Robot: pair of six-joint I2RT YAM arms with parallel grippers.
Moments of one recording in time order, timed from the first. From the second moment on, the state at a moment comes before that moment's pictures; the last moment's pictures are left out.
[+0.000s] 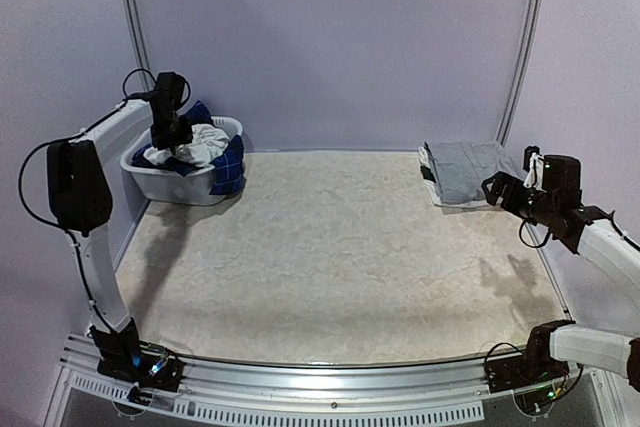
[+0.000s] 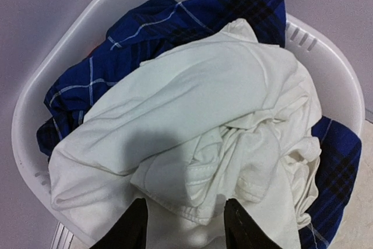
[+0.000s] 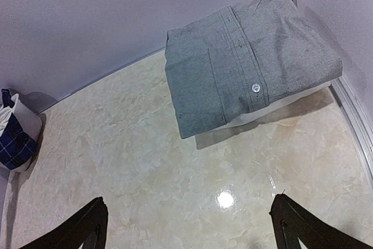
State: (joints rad) left arm -0.09 2.02 1.88 -0.74 -0.37 -0.34; right arm 0.08 0.97 0.67 -0.18 -0.09 0.44
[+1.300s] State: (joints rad) left arm -0.15 1.94 1.92 -0.67 -0.40 -0.30; right arm 0.08 1.03 0.67 -0.19 -0.09 0.44
